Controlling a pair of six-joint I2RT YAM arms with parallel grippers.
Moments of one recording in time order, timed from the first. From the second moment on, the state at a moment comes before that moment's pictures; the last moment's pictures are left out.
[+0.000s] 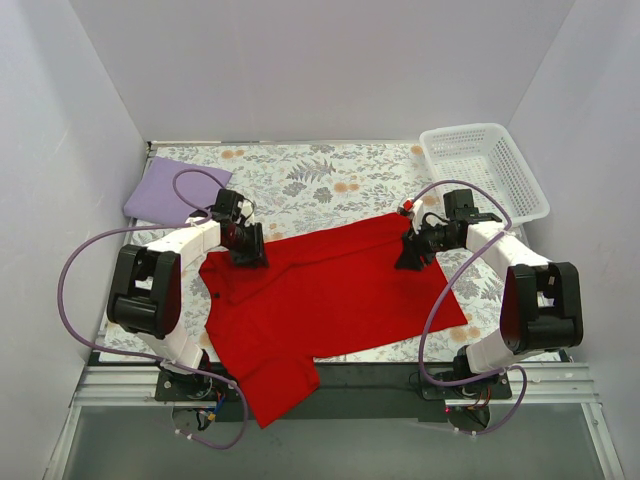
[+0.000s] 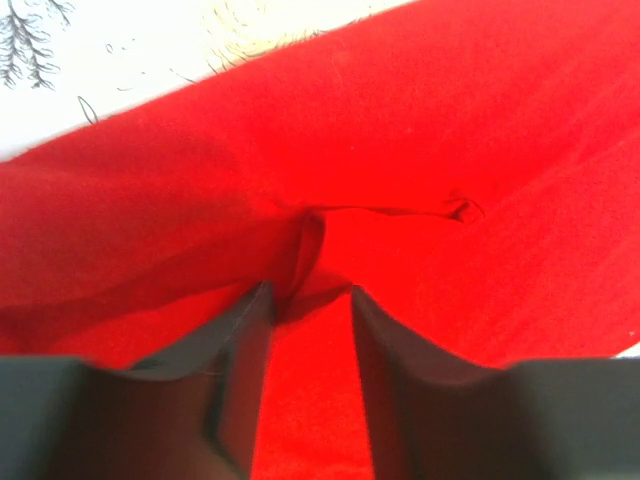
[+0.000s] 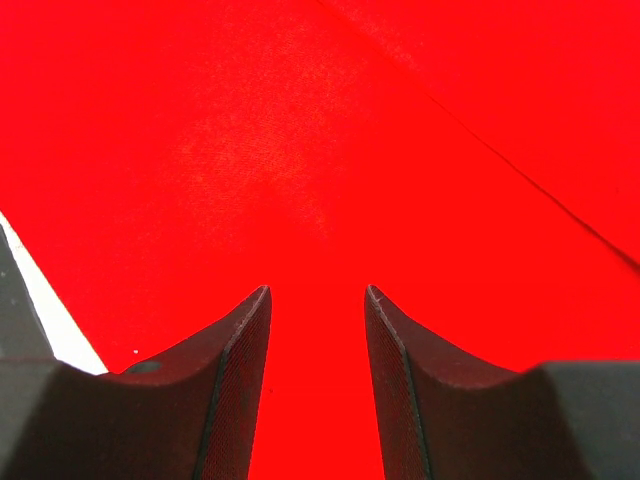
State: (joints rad) left arm -0.23 1.66 1.00 -0.53 0.28 -0.32; right arm 0.11 1.51 0.92 -0.59 -0.84 -0.68
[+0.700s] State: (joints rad) left arm -0.29 1.63 0.94 -0.58 0.51 -0.32; right arm 0.11 1.50 0.92 -0.59 -0.84 -0.68
